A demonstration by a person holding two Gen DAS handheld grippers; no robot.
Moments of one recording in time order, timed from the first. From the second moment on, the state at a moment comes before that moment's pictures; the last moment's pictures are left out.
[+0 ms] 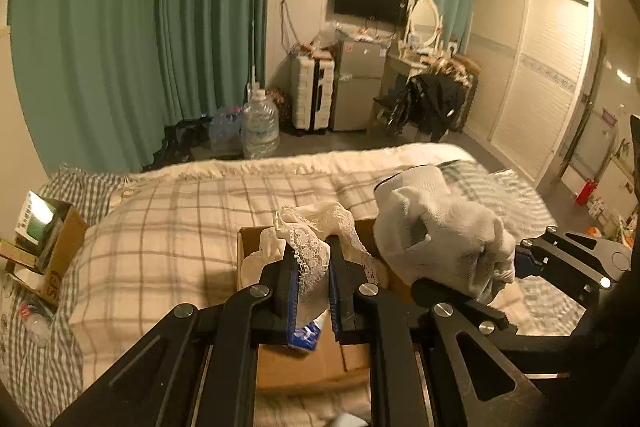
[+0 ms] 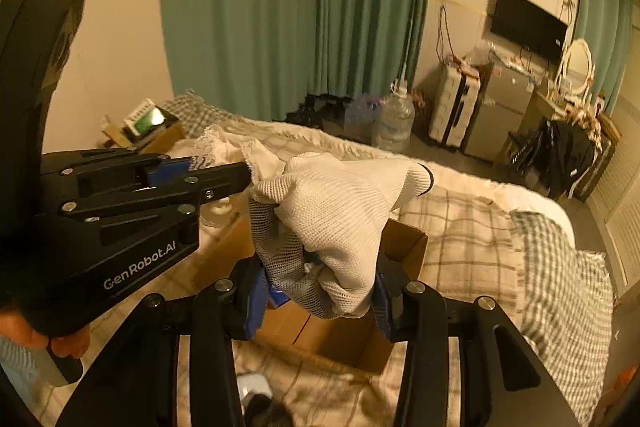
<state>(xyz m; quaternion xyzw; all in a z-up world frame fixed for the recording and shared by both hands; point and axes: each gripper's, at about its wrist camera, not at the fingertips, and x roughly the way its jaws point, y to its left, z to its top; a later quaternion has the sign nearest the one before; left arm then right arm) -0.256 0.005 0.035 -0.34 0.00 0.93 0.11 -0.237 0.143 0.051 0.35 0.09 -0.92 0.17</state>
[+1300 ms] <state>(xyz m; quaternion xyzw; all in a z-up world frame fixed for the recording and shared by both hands) -0.041 -0.022 0.146 -0.25 -0.01 0.97 0.03 -0.002 0.203 0.182 0.27 0.09 -0.96 0.04</state>
